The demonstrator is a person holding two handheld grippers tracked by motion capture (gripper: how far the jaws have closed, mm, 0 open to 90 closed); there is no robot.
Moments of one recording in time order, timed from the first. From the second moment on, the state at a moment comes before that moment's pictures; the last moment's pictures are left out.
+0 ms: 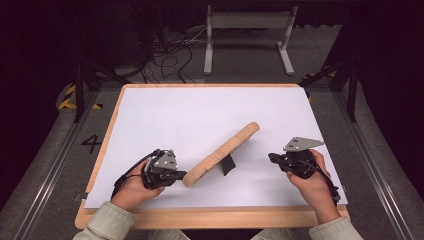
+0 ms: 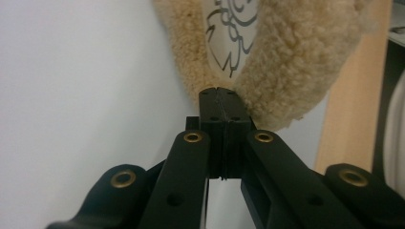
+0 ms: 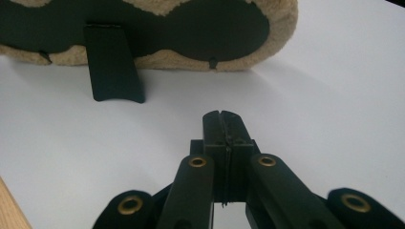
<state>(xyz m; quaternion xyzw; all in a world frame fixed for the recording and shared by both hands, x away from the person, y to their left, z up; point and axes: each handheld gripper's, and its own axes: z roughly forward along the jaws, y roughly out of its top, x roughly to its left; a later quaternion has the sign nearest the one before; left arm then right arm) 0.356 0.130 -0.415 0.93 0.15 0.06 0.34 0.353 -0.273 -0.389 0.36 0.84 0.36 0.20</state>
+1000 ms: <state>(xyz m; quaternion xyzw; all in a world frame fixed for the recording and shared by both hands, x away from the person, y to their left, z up) 0.335 0.072 -0.421 0.94 0.07 0.00 0.35 0.352 -0.279 -0.386 0.38 0.82 0.38 0.17</state>
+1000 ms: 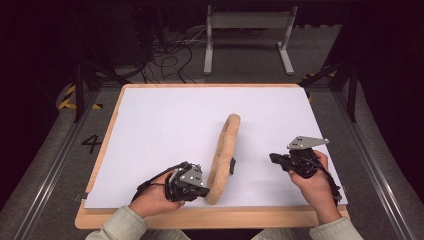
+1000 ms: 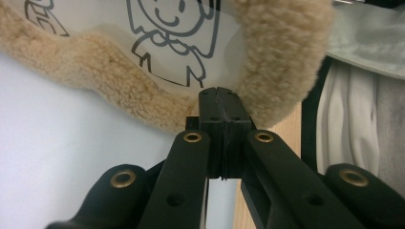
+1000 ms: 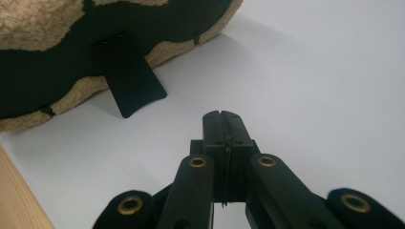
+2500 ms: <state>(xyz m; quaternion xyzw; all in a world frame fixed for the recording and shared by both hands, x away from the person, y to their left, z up) 0.337 0.061 -0.424 0.92 0.09 0.00 0.38 0.348 -0.263 -0.374 0.35 0.82 0.42 0.18</state>
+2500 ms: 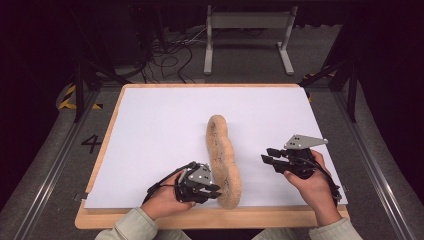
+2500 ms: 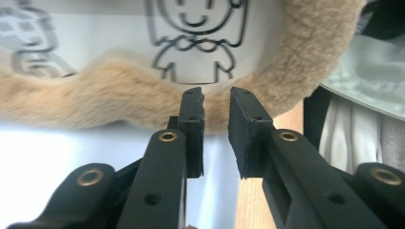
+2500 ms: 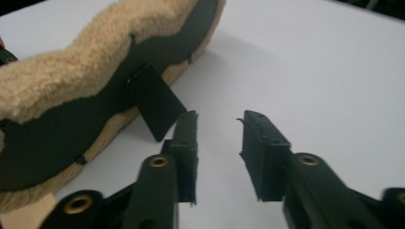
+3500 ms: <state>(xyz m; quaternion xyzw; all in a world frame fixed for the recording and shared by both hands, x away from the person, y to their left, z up) 0.373 0.138 -0.427 0.85 0.28 0.09 0.43 0.374 -0.200 -0.330 0.37 0.82 0.41 0.14</state>
